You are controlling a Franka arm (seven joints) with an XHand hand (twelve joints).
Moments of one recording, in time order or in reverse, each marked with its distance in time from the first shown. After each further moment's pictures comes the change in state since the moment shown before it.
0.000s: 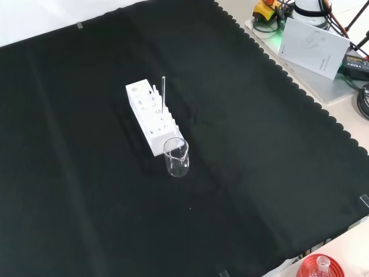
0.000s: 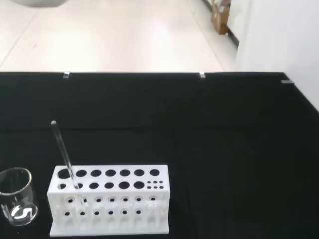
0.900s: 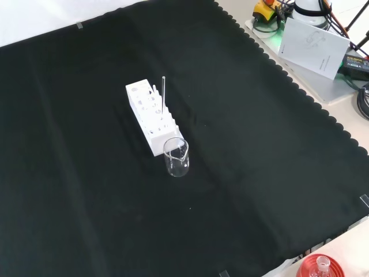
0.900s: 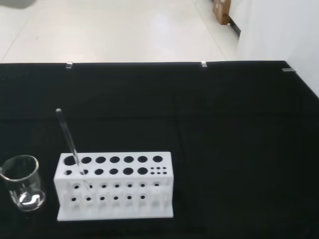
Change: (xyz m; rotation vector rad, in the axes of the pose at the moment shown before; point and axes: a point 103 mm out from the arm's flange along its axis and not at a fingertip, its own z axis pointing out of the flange) arm -0.001 -0.011 0.003 0.032 0.017 -0.003
